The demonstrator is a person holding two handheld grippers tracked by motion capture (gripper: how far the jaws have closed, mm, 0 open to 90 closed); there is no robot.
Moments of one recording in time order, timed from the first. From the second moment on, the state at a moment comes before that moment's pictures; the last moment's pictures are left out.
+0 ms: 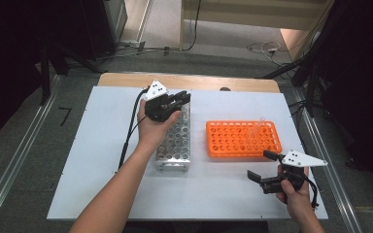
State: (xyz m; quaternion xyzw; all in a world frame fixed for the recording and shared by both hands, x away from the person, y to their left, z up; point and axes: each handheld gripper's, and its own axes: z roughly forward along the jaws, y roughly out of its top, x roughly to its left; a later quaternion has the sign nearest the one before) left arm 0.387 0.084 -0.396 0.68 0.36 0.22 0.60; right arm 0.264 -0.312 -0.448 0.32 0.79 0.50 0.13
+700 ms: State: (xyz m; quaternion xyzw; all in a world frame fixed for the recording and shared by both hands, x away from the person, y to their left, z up) left arm 0.430 0.078 -0.410 0.67 0.40 0.25 0.58; right arm 0.265 -0.313 -0.449 0.33 0.79 0.50 0.12
